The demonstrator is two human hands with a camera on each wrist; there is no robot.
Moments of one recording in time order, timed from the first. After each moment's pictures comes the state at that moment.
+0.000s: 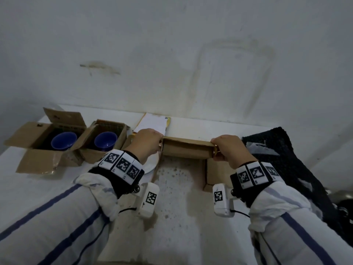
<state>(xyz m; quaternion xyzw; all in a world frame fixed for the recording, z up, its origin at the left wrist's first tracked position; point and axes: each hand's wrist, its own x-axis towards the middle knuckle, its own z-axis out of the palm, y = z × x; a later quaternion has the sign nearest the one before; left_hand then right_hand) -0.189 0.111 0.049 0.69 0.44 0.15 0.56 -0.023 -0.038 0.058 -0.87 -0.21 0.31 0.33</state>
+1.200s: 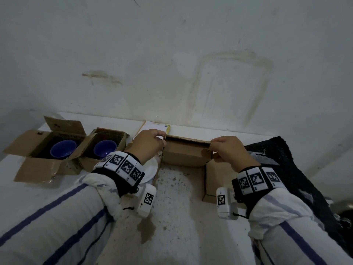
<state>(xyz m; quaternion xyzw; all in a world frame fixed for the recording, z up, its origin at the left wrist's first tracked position) -0.184 0.125 0.055 0.76 0.39 0.19 0.49 -0.012 -0.029 0.067 -0.83 -0.26 0.25 0.43</state>
